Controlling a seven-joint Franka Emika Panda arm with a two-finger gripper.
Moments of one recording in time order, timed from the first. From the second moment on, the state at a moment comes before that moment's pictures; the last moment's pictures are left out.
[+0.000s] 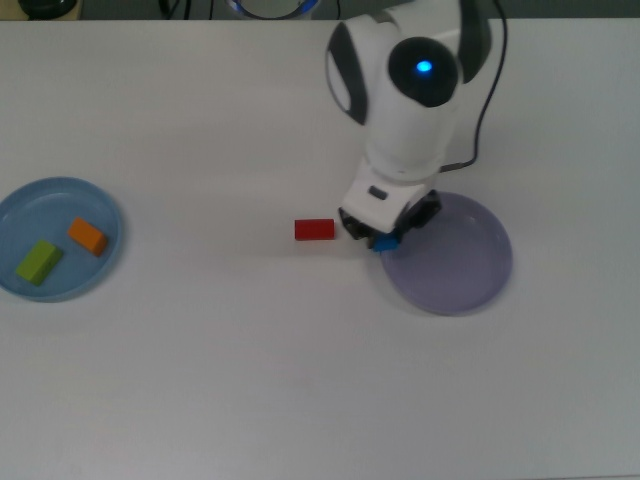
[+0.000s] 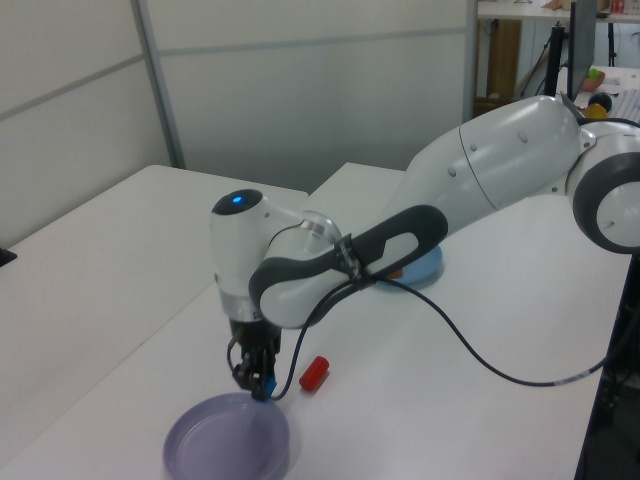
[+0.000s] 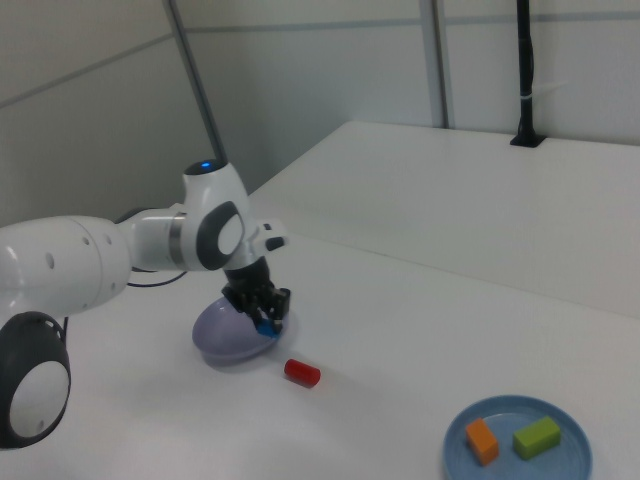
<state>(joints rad) 0.07 0.51 0.25 -1.58 -0.17 2.12 0.16</state>
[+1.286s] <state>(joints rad) 0.14 0.48 0.15 -1.56 -0.18 2.02 0.21</state>
